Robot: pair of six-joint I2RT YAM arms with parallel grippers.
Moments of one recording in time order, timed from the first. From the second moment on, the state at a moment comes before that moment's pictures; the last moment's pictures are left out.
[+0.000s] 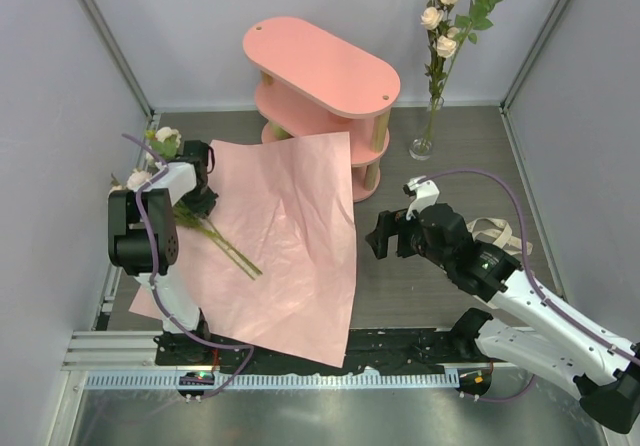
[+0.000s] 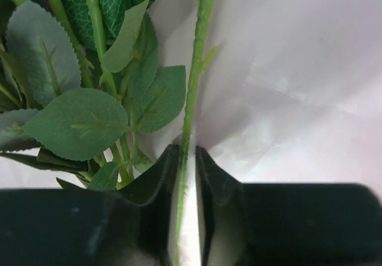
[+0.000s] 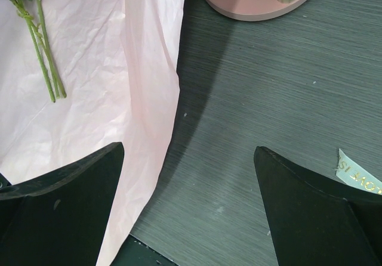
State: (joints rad) left arm 0.03 1.85 1.20 -0.64 -0.32 -0.72; right arm 0.75 0.79 0.72 -0.45 0.15 0.41
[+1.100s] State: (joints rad) left arm 0.02 1.00 0.74 -0.04 0.36 -0.74; right arm 0.75 1.08 0.92 -0.34 -0.10 0.49
